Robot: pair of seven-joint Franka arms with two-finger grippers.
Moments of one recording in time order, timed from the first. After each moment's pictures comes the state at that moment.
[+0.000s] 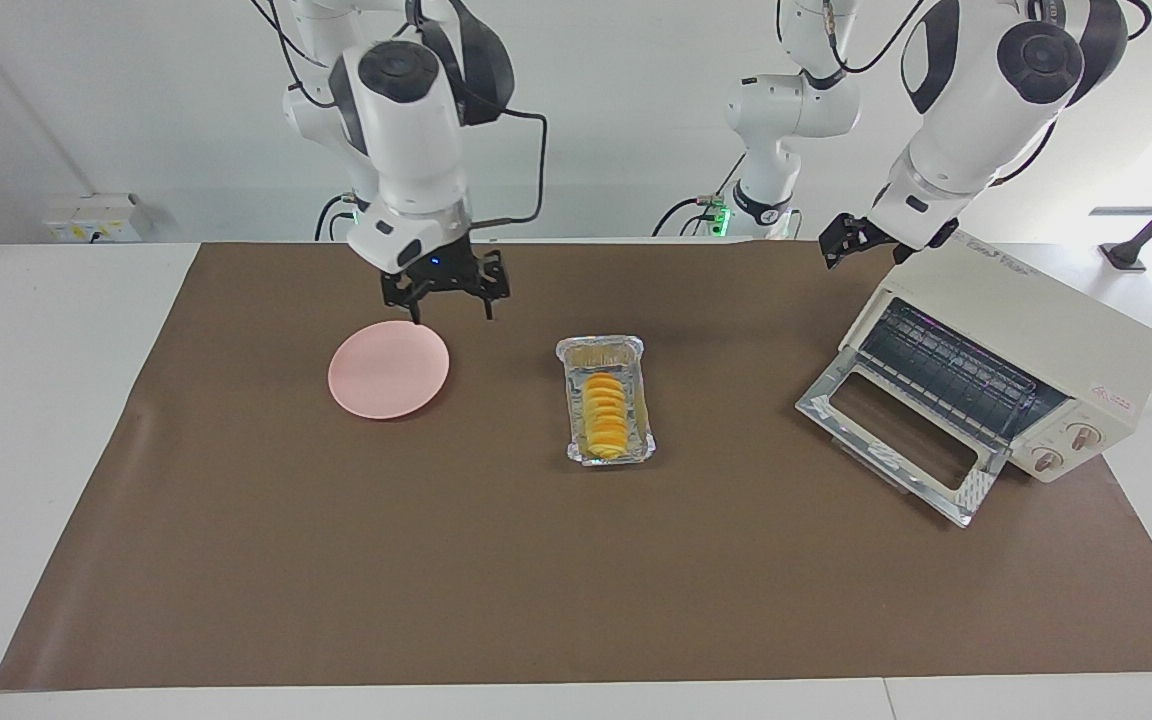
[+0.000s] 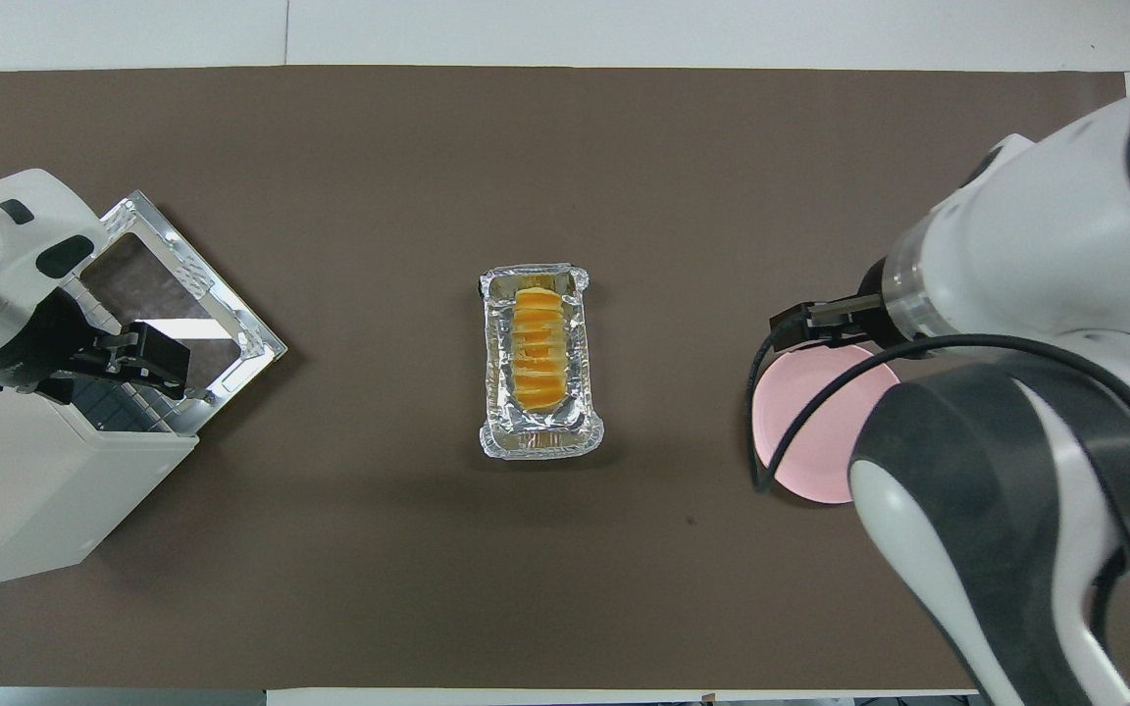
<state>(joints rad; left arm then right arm) -0.11 -0.02 -0.05 -1.67 0.01 1.40 -0.15 0.31 0.14 0.13 -1.70 -0.02 1.84 0.40</state>
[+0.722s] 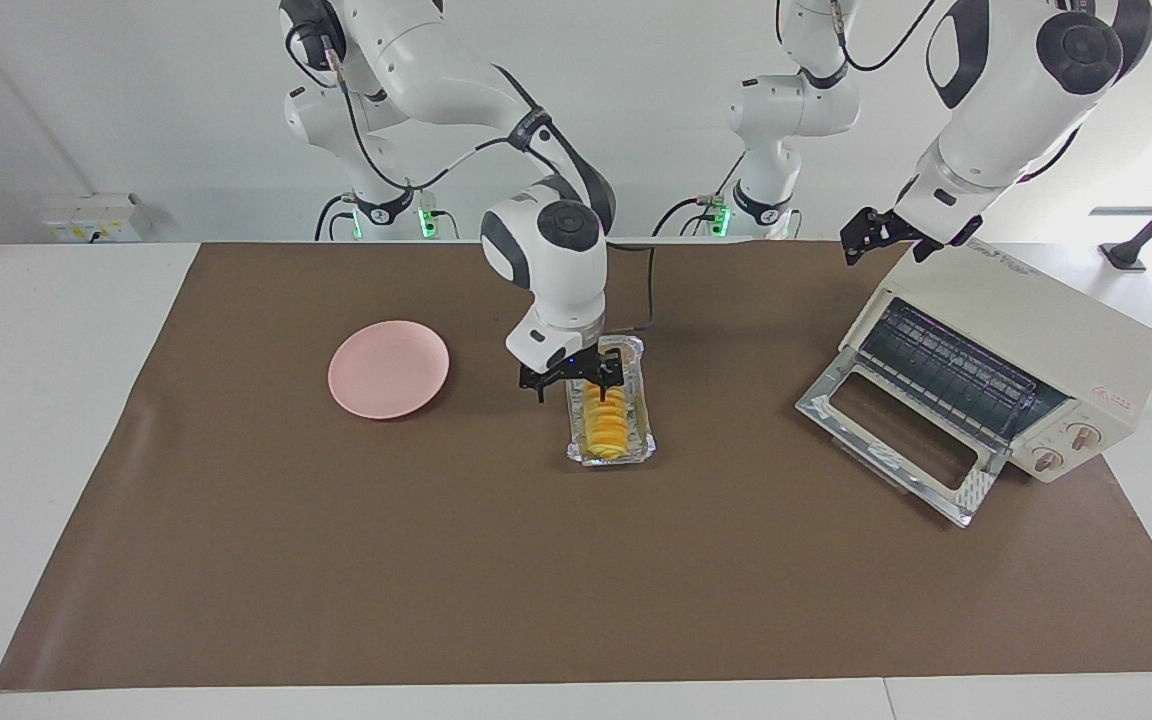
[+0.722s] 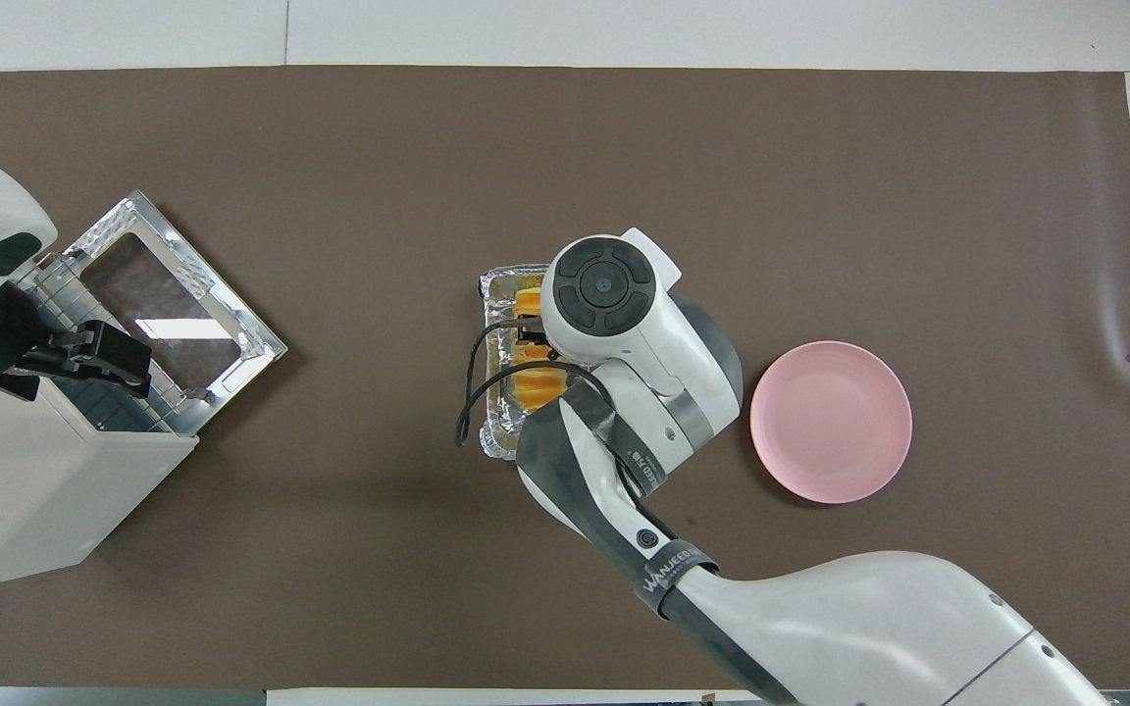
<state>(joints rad) -0.07 -0.03 -0.06 -1.66 0.01 1.39 -0.08 0.48 0.46 0.12 -1.68 -0.09 2.19 0.66</state>
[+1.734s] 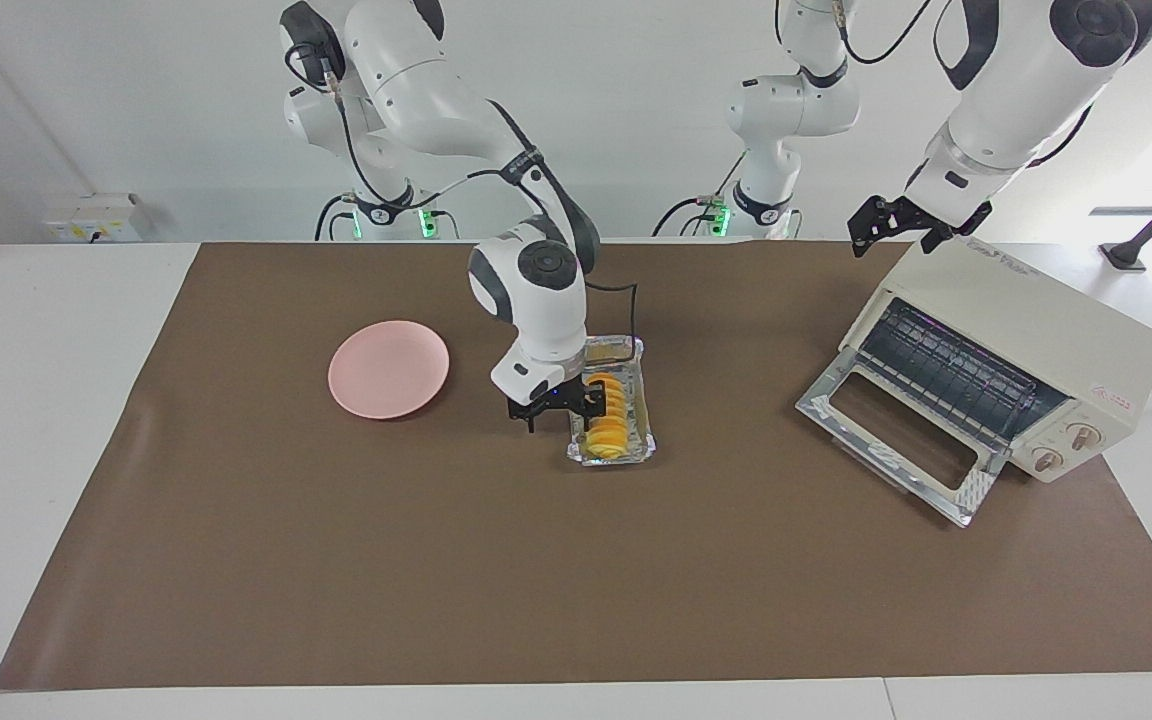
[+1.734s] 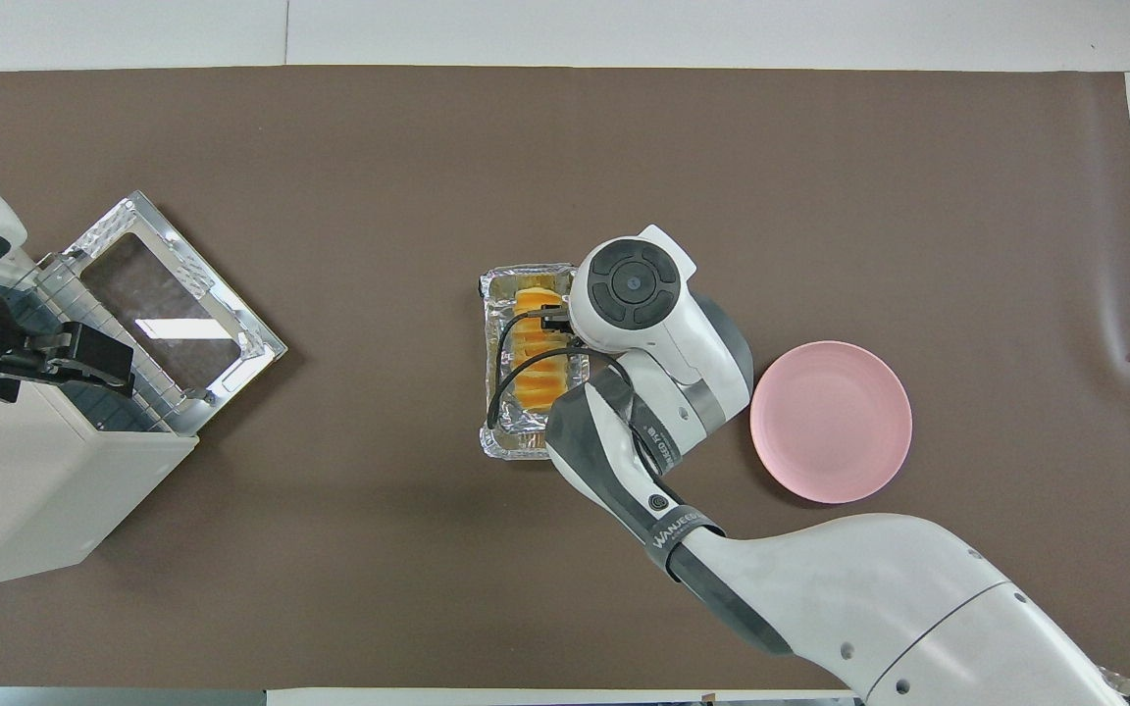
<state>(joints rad) -0.06 -0.05 -0.06 -1.66 0.01 1.39 -0.08 0.45 0.49 0.11 -1.73 -0.10 2.30 0.63</state>
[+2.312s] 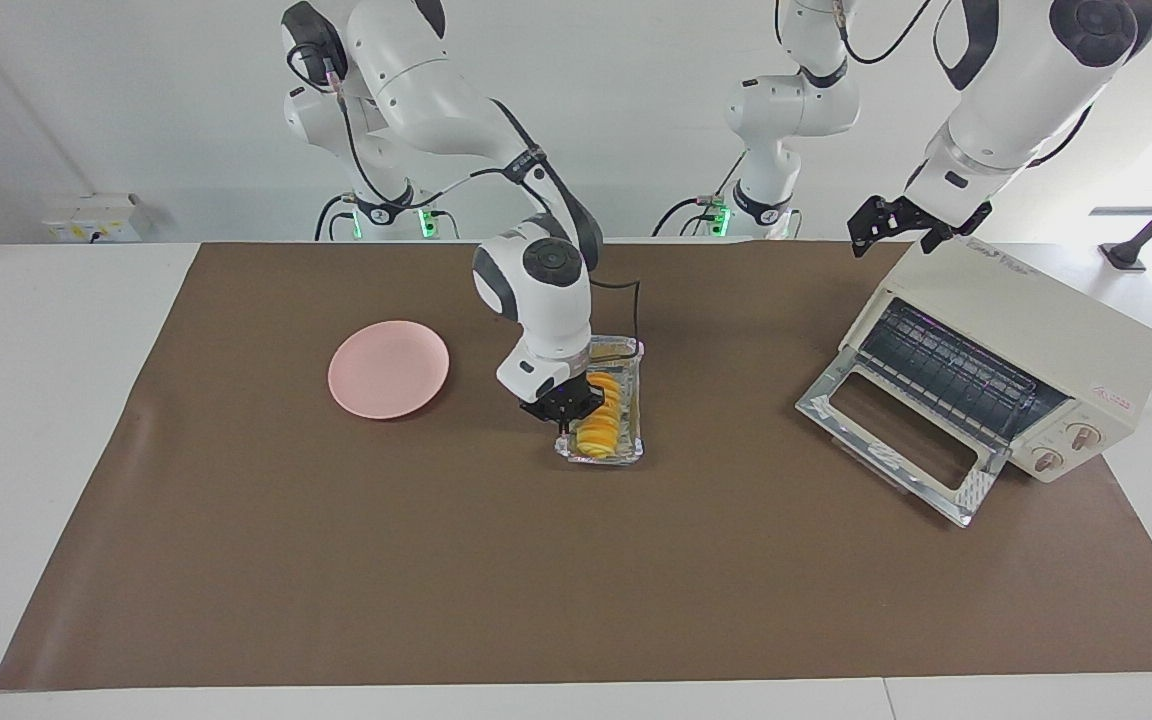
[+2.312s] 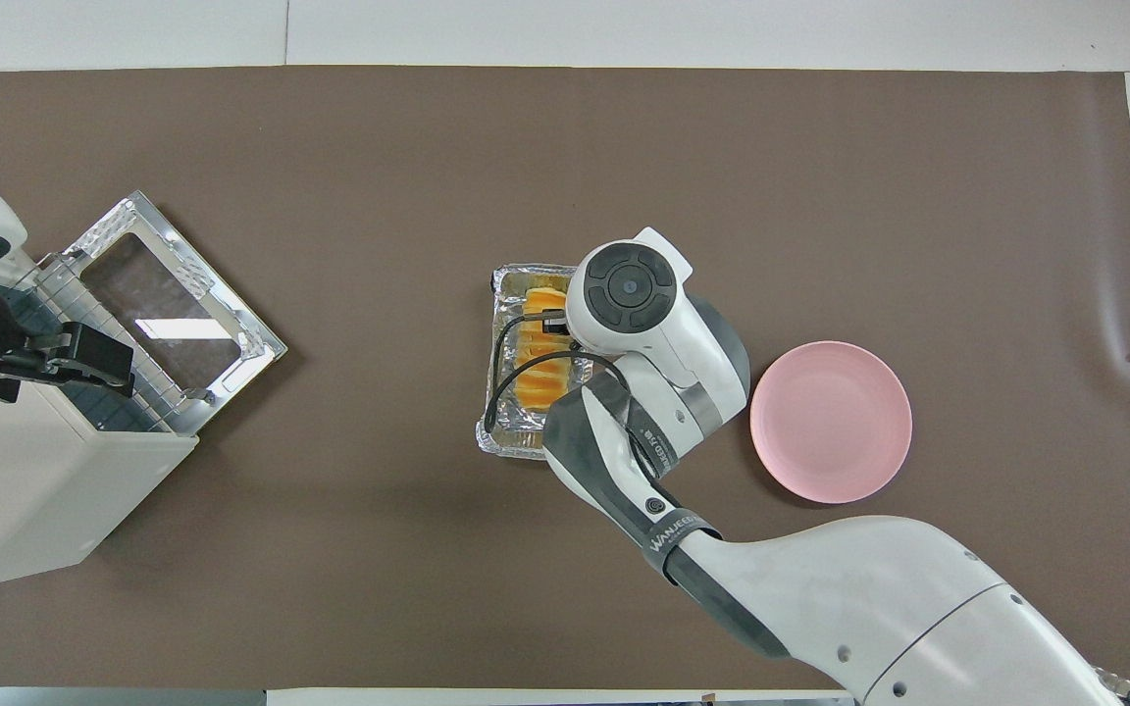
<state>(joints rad) -0.06 -0.05 -0.06 -1.66 0.01 1.39 -0.08 0.46 0.49 0.11 -1.73 -0.10 2.31 0.63</state>
